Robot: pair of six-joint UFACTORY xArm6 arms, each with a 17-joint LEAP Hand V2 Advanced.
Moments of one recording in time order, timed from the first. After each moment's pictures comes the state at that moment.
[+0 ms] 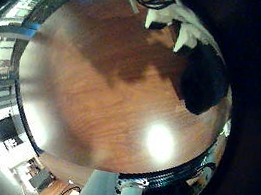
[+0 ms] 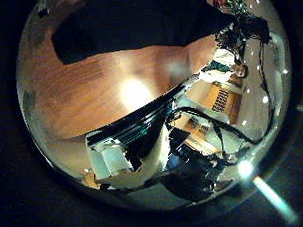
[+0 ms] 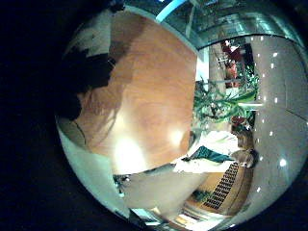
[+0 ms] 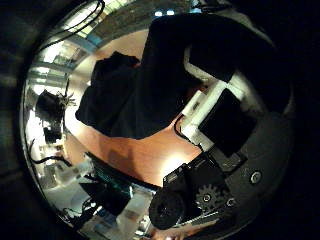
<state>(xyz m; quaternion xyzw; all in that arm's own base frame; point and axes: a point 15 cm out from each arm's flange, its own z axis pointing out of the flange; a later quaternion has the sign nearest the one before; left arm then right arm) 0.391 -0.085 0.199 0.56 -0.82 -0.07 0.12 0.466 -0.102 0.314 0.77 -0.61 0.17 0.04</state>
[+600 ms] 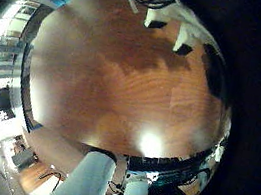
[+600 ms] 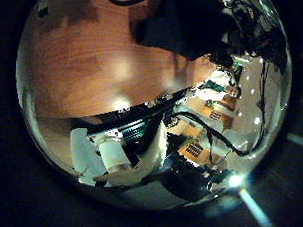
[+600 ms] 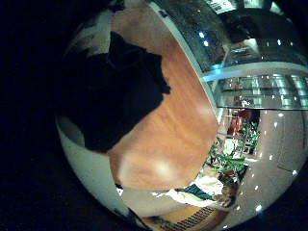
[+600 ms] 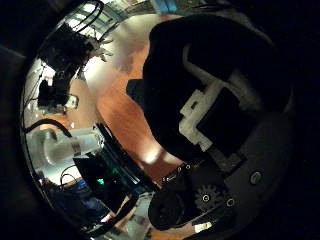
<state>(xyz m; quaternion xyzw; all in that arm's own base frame) 0.336 0.027 0.203 0.66 -0.74 -0.05 0.13 0.475 0.208 0.236 0.91 -0.39 0.11 0.03</state>
